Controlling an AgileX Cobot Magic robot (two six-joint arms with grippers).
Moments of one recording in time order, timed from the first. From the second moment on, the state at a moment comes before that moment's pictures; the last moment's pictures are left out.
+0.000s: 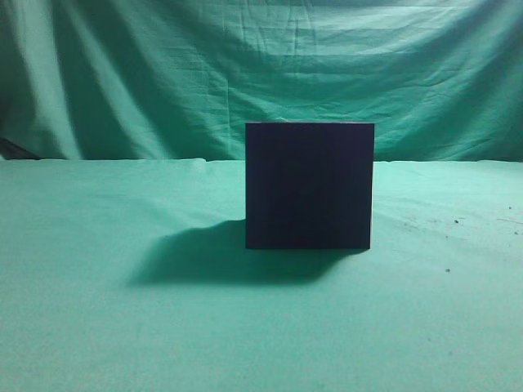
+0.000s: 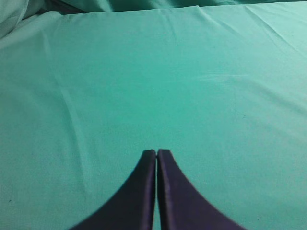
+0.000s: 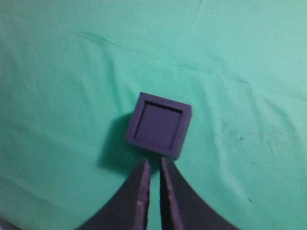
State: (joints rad) left arm -0.11 -0.02 0.02 0.09 0.36 -0.03; right arm 0.72 1.29 -1.47 -0.02 1.25 0.36
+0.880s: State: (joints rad) left arm -0.11 -0.02 0.02 0.09 0.36 -0.03; right arm 0.72 0.47 -0.93 -0.06 1.14 0.35
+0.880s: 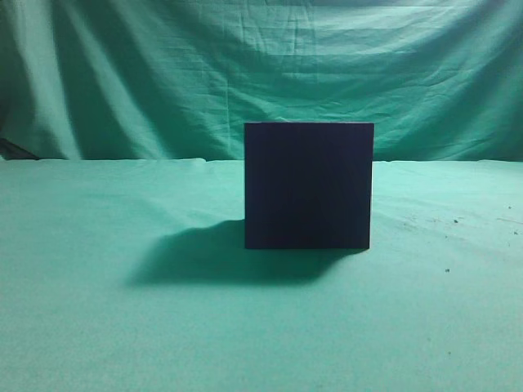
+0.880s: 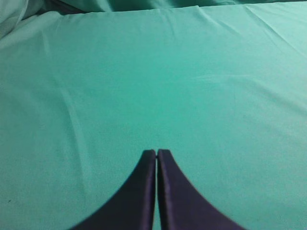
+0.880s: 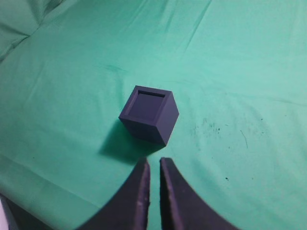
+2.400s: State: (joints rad) left arm -0.11 -0.02 0.02 0.09 0.36 -0.03; right arm 0.13 -0.01 0.03 -0.02 0.39 0.04
